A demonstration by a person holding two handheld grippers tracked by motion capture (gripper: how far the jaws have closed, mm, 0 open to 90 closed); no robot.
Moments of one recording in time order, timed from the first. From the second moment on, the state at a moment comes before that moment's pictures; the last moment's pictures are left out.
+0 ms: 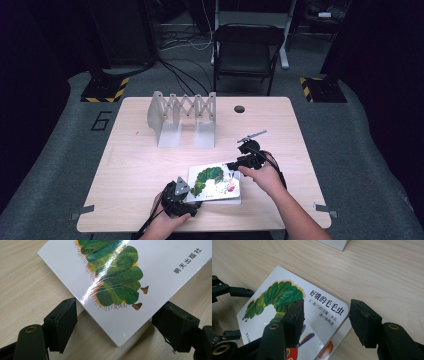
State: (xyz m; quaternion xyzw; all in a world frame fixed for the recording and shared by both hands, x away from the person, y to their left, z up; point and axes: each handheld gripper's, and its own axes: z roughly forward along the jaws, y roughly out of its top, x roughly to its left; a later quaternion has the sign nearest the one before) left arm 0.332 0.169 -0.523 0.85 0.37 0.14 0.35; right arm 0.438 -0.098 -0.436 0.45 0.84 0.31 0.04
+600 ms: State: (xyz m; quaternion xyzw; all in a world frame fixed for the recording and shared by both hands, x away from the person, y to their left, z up) left arm 0.328 0.168 -0.523 0.85 0.36 0.15 0.35; right arm 0.443 -0.103 -0.450 0.47 0.83 0.30 0.01
